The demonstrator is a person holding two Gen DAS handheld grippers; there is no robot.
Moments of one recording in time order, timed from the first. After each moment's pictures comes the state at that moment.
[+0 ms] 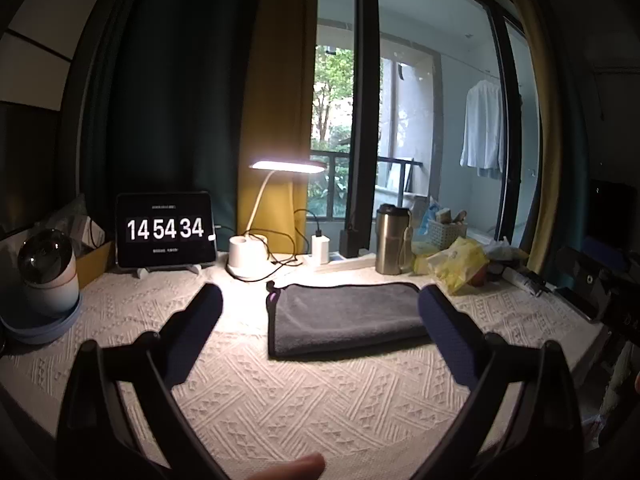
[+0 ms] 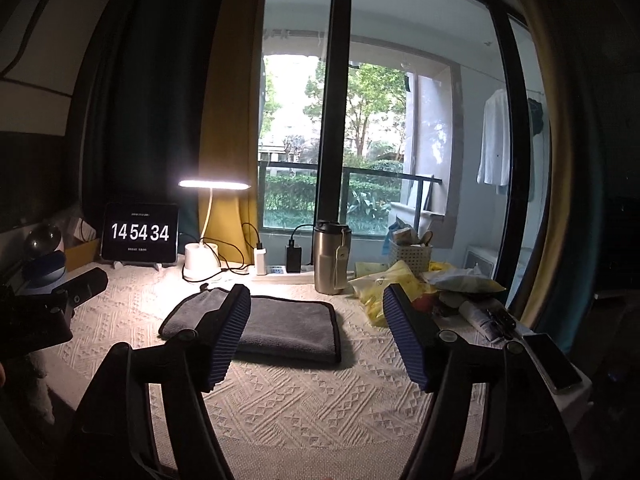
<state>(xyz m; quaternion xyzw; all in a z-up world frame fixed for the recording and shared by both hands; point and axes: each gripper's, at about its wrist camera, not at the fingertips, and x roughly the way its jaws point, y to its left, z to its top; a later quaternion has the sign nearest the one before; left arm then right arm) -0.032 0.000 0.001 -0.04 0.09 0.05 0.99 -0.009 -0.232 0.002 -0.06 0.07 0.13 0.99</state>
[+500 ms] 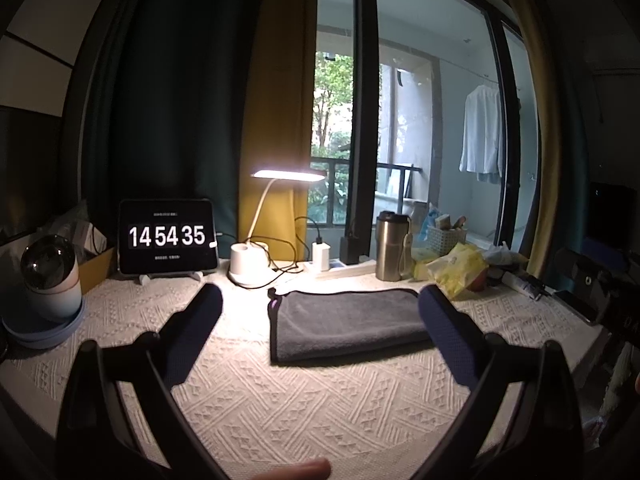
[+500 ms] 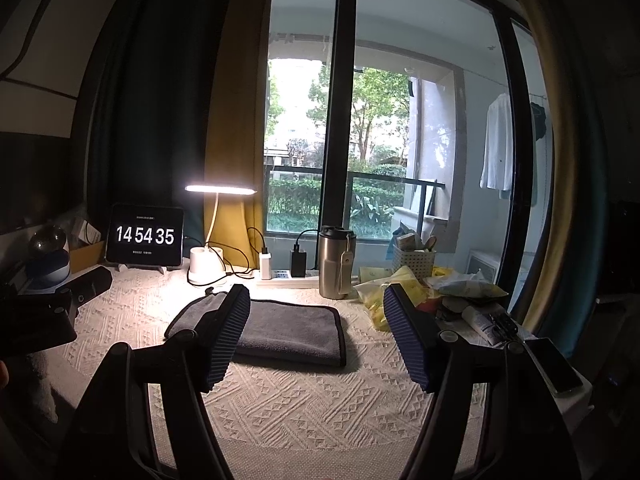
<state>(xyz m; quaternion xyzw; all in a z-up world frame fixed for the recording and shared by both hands) -0.039 -0.002 0.005 -0.04 0.08 0.05 0.99 -0.013 -0.229 0.005 -0.06 0.06 0.13 0.99</state>
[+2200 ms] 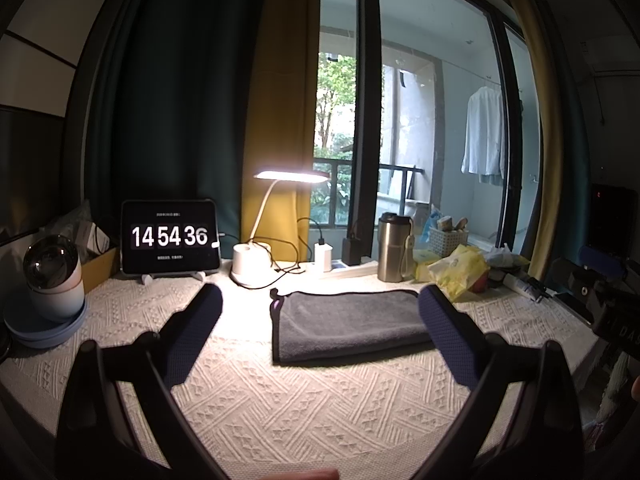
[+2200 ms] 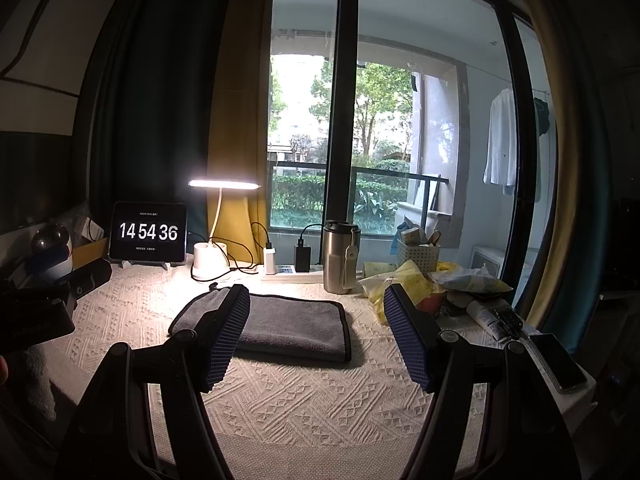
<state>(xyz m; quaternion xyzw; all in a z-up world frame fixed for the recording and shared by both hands) -0.039 -0.001 0.005 -0.04 0.08 0.05 0.99 -0.017 -0.225 -0.001 -0.06 0.07 0.14 0.99</state>
